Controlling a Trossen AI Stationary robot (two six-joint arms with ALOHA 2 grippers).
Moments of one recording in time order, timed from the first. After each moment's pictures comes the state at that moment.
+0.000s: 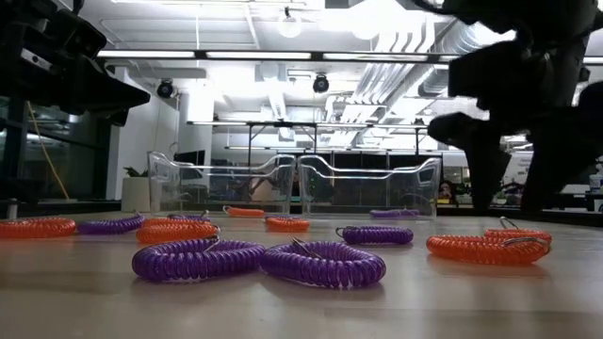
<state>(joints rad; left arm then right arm) -0.07 0.13 0.01 0.02 -0.06 -0.03 0.35 1.54 0.77 -0.43 0.07 0.00</state>
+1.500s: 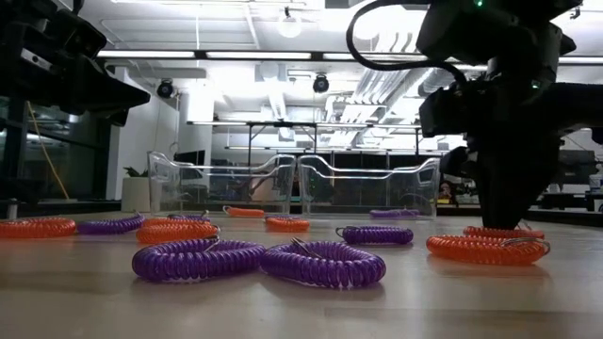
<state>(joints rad) -0.07 0.13 0.01 0.02 -0.06 -0.03 0.28 1.64 0.78 -0.40 -0.05 0.39</state>
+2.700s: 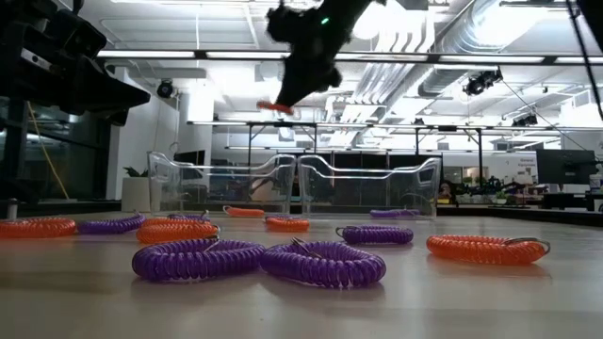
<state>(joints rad) -0.07 0.13 0.01 0.02 -0.06 -0.03 -0.10 1.94 1.71 -0.66 0.20 0.13</state>
